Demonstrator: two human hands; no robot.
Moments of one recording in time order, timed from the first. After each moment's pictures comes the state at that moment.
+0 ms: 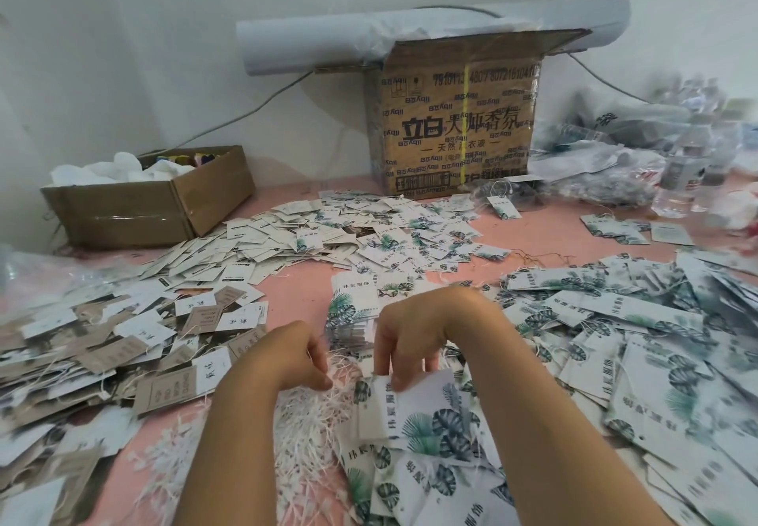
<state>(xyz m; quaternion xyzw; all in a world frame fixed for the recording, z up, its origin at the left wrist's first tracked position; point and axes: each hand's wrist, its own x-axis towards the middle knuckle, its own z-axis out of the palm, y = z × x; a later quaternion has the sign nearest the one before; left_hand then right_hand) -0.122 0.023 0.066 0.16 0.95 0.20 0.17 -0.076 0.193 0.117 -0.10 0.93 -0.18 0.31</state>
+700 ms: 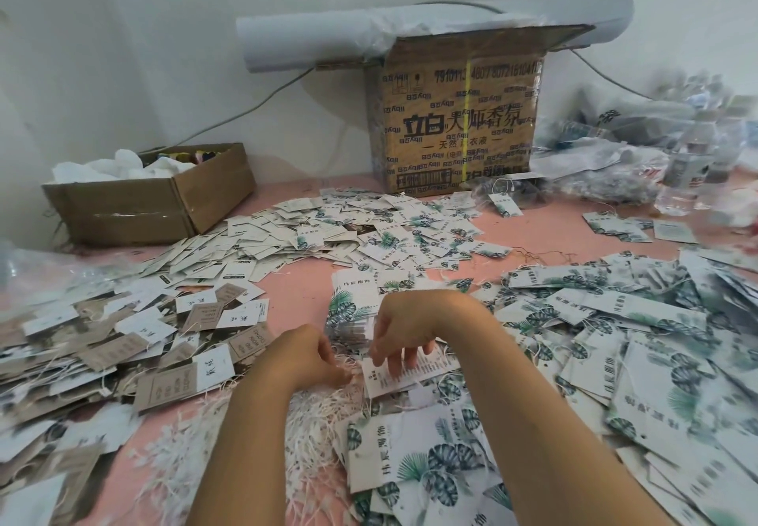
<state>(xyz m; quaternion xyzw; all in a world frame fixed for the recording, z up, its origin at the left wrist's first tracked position) -0.125 0.031 0.046 0.13 0.96 0.22 0.14 -0.090 0.196 0.099 -0.05 0.94 -0.23 0.25</state>
